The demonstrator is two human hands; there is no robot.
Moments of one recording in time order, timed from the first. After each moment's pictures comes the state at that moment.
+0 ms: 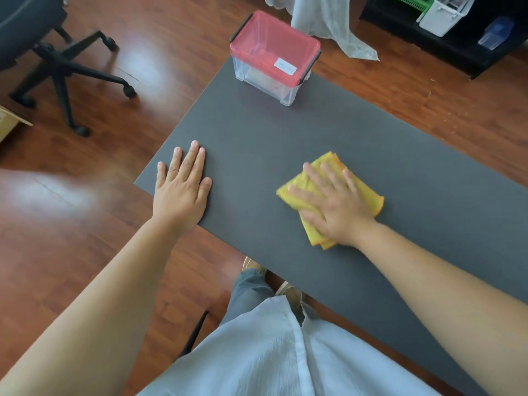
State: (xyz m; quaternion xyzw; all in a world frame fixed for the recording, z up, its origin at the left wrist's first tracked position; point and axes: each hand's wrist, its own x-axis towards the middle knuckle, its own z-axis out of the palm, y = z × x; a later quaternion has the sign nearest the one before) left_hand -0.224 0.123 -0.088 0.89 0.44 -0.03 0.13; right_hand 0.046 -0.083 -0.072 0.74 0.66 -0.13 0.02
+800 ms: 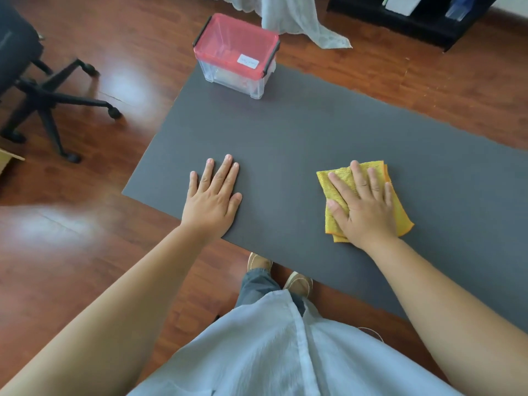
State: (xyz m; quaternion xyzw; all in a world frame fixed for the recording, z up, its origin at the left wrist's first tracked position) left_hand -0.182 0.063 -0.080 0.94 0.31 -0.09 0.11; right_hand 0.047 -0.170 -0.079 0.90 0.42 -0.14 -0.01
